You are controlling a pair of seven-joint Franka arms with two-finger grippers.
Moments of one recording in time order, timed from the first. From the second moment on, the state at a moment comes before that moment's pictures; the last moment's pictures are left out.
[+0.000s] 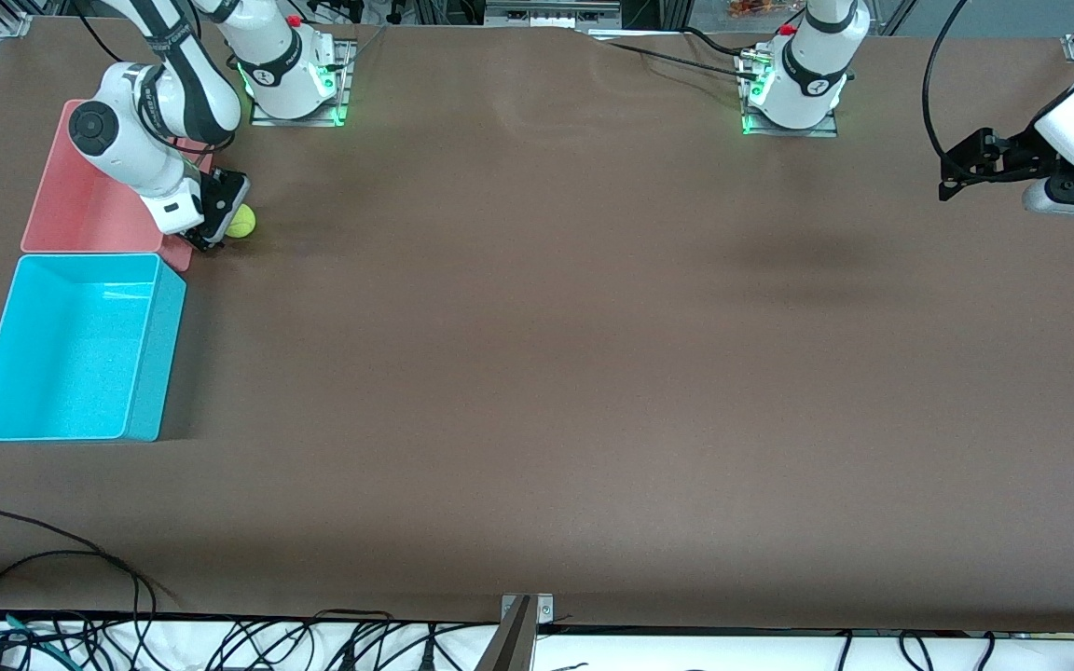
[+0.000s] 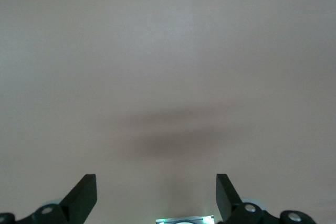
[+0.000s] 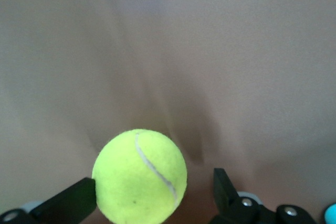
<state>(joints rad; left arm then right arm) -0.01 -0.07 -0.04 -1.64 0.03 1.48 0.07 0.03 0.00 -0.21 -2.83 -0.06 2.70 -1.30</state>
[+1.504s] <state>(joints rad) -0.01 -0.07 -0.04 -1.64 0.03 1.48 0.07 0.07 -0.04 -0.14 -2.74 -0.05 2.56 -1.09</state>
